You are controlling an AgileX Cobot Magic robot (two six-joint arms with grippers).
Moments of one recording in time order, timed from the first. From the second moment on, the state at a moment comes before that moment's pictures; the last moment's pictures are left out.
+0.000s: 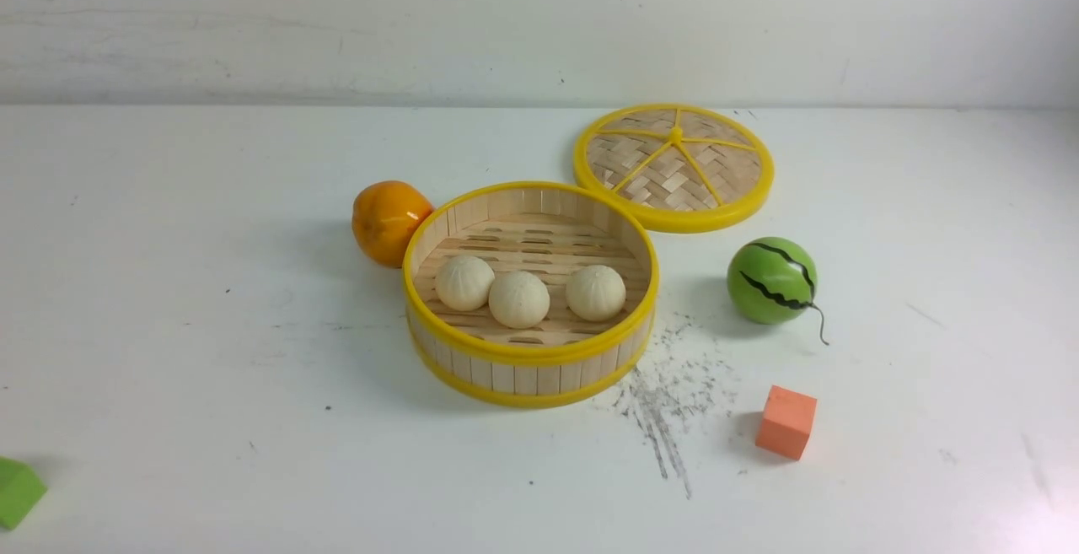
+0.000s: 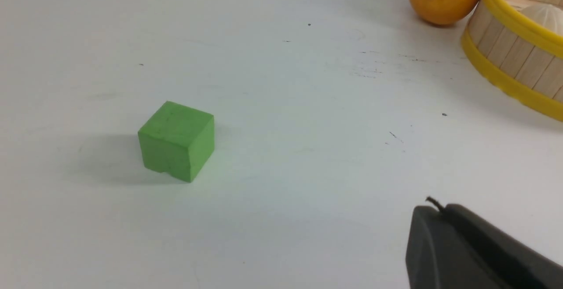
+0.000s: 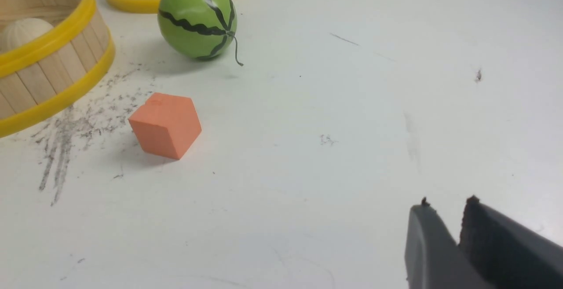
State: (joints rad) right arm -0.01 -0.01 0.01 -0.01 0.39 0.18; left arm -0.01 -0.01 0.03 0.01 0.36 -0.16
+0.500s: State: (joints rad) right arm -0.01 -0.01 0.01 -0.01 0.39 0.18; left arm -0.01 -0.01 0.03 0.01 0.36 -0.16
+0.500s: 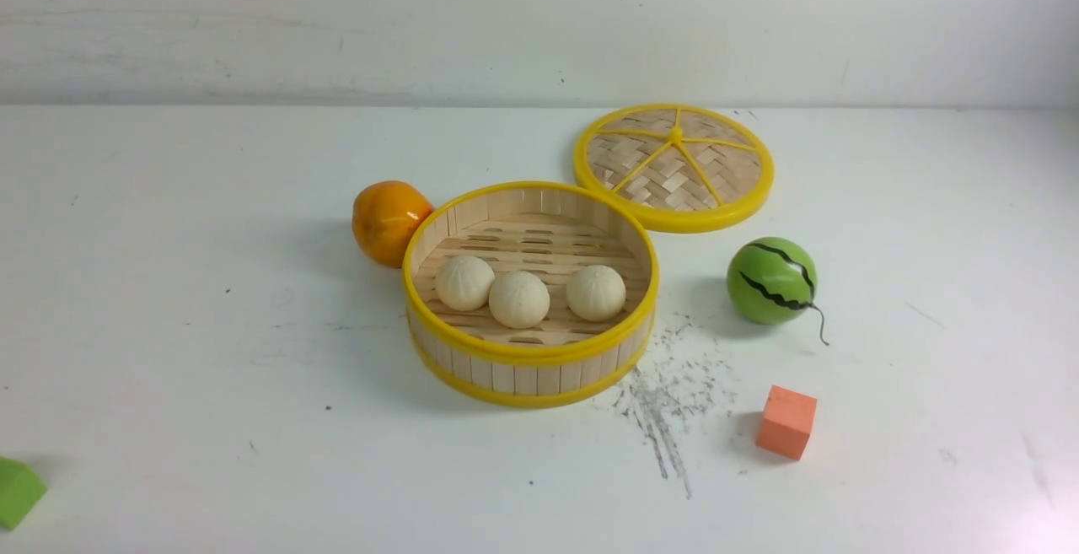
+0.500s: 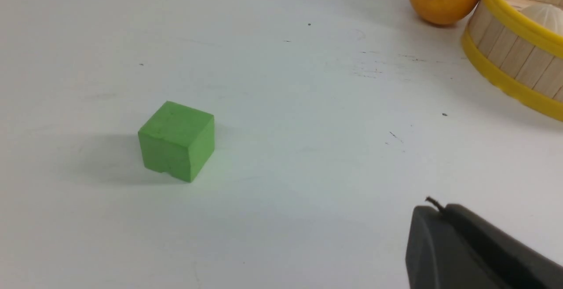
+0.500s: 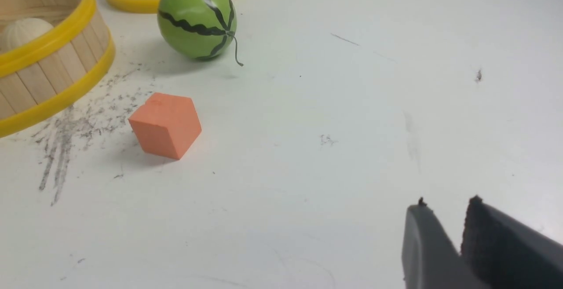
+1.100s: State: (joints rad) right arm -0.01 -0.01 0.01 -0.01 0.39 0.18; left arm -0.01 -0.01 0.03 0.01 0.36 -0.16
